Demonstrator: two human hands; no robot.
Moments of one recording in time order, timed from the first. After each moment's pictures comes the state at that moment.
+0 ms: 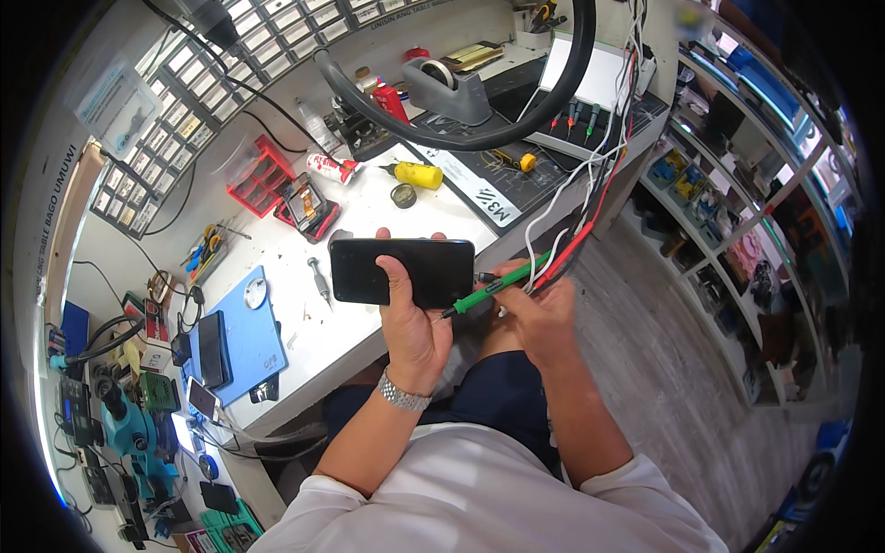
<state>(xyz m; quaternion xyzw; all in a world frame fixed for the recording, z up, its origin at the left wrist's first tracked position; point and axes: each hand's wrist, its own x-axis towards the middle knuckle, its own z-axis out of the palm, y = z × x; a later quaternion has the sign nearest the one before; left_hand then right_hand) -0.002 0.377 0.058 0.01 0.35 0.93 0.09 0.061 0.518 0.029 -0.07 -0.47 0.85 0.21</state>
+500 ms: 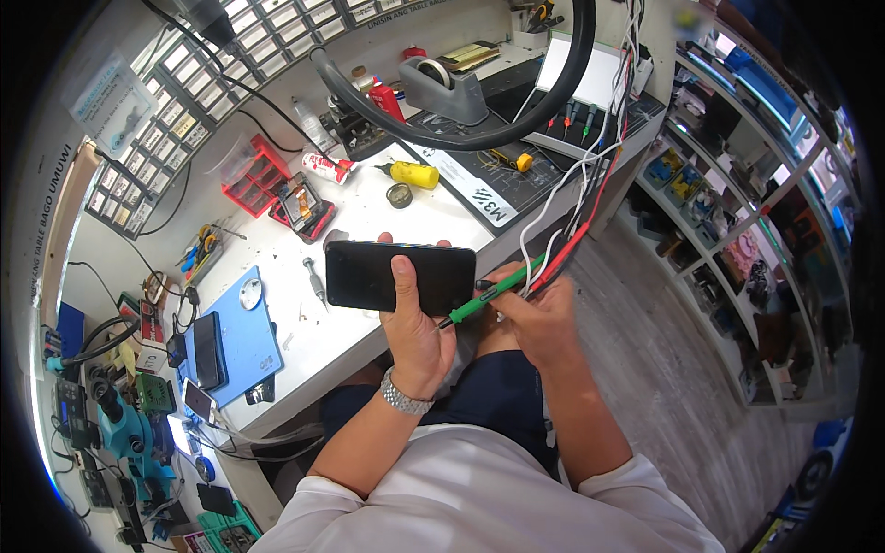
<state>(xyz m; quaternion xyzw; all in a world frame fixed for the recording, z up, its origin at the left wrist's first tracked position) 0.010 0.384 0.060 0.03 0.39 0.92 0.06 0.064 0.523 0.034 -0.08 -0.47 0.86 0.19</state>
